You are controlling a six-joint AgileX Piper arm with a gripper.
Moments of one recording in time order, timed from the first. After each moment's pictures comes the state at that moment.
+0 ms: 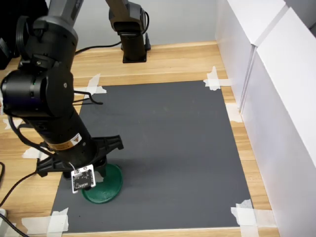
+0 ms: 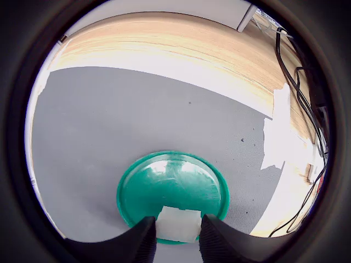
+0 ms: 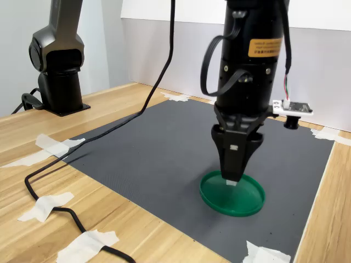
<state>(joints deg) -4.6 126.0 -110.4 0.0 68.7 -25.4</state>
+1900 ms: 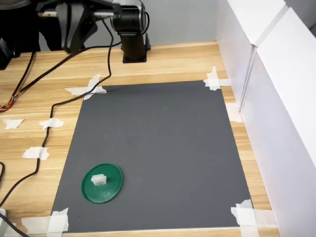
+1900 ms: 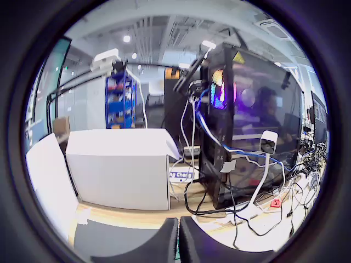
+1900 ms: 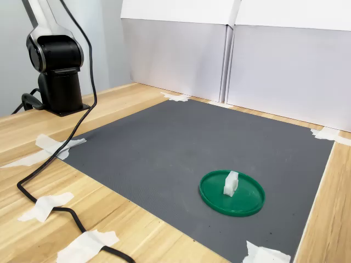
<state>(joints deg) -5.1 44.1 -27.6 1.0 -10.4 -1.8</state>
